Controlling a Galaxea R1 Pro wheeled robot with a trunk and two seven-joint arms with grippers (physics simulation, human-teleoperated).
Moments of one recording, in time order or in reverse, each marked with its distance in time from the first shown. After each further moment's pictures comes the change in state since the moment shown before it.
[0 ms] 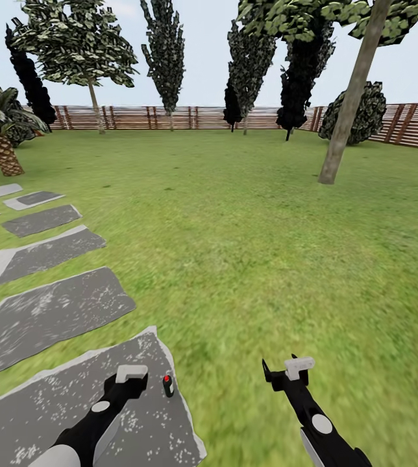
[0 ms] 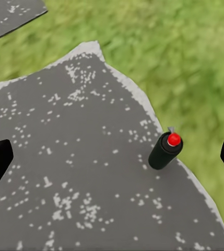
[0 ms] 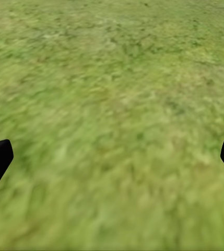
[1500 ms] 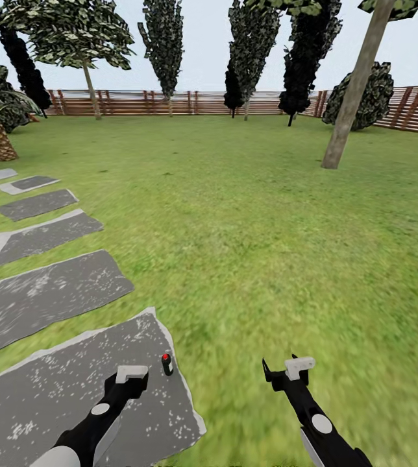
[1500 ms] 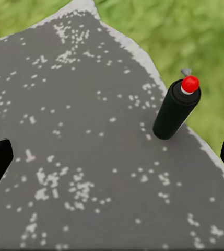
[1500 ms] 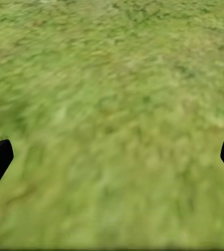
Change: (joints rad) left arm 0.002 -0.001 -0.001 0.014 -0.001 -0.048 -0.002; right arm 0.000 0.000 -0.001 -0.001 -0.001 0.003 -0.002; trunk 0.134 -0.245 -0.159
